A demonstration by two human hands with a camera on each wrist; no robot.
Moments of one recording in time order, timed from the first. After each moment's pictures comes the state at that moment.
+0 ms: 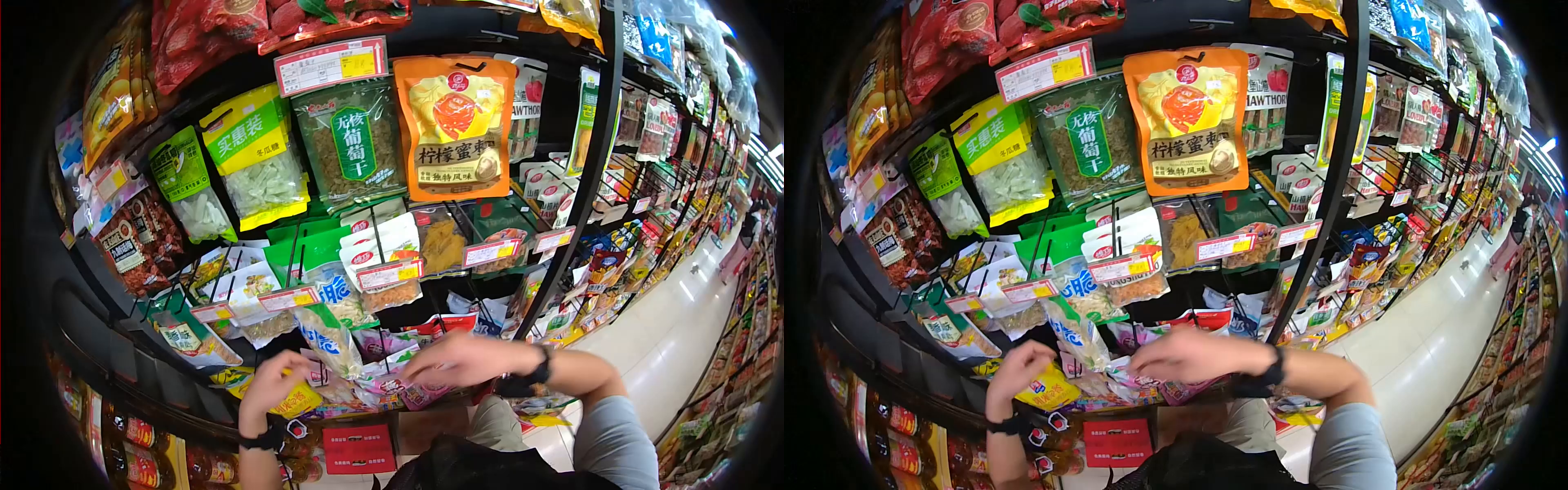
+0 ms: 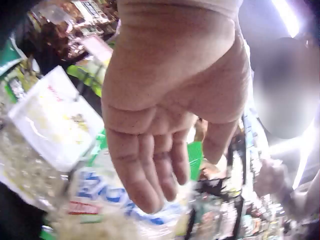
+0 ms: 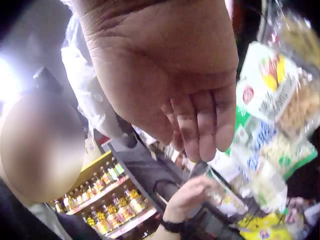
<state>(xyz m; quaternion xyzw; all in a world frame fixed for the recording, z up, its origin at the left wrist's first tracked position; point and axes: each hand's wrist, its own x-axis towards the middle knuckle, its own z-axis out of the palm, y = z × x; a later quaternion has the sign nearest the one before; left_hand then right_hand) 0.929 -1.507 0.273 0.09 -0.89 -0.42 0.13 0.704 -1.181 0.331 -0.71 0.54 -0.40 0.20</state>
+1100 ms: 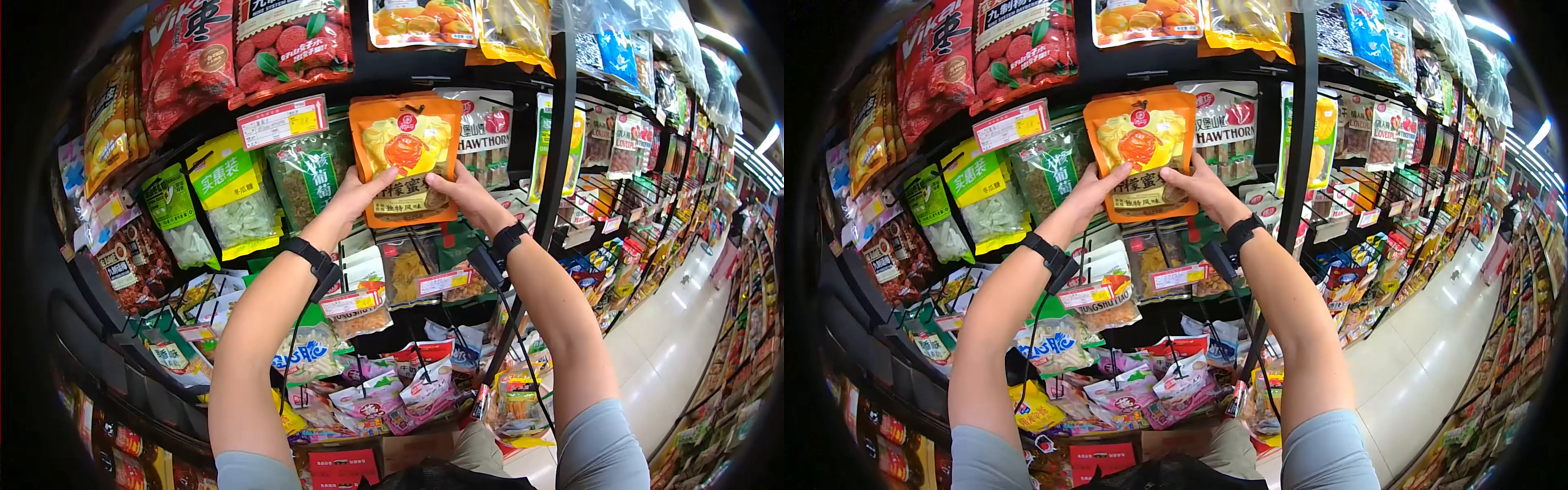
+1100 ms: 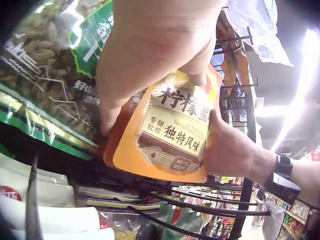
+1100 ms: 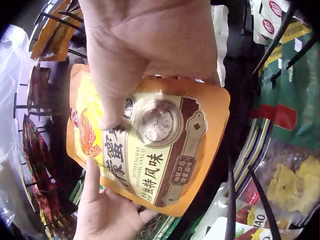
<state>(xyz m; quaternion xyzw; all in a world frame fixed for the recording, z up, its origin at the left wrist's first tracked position) 0.608 -1.390 0.493 -0.05 -0.78 -0.59 0.19 0.474 -1.188 0.459 -0.43 0.55 -0.71 0.08</state>
